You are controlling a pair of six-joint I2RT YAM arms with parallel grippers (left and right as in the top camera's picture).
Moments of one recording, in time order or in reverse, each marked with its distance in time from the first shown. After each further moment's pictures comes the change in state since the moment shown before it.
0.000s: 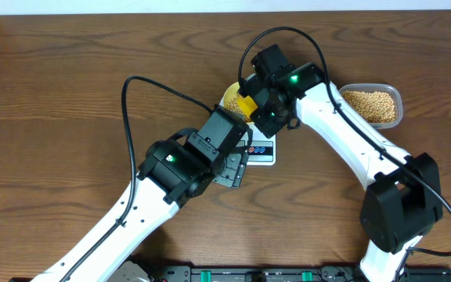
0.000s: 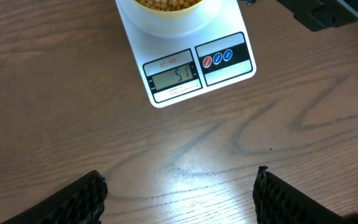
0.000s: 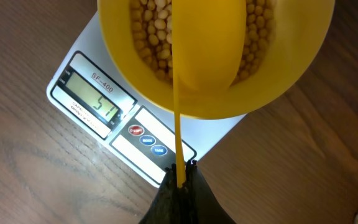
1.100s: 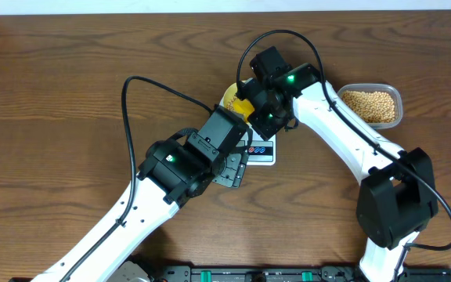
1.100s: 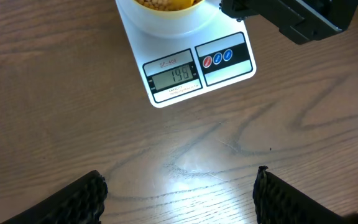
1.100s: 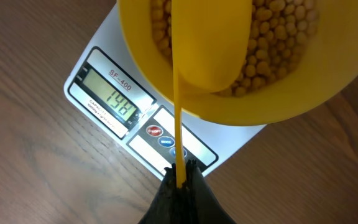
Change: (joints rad) left arm 0.000 0.000 0.000 0.000 0.000 0.000; right arm 0.001 0.031 0.000 -0.004 -0.069 0.011
